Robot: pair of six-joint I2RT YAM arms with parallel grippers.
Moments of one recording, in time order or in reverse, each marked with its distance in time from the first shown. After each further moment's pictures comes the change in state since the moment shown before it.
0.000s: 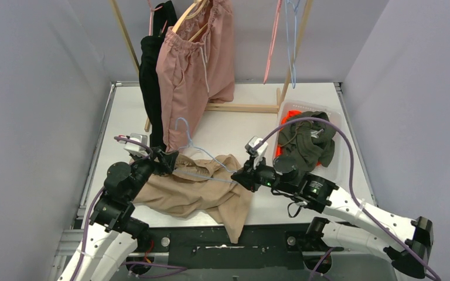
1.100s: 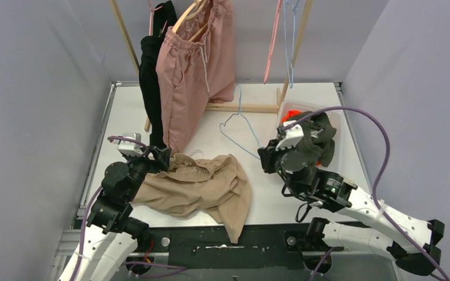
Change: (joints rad) left arm 0.004 -0.010 0.038 -0.065 -0.144 0.009; right arm 0.049 -0.117 0.200 -0.331 0.654 0.247
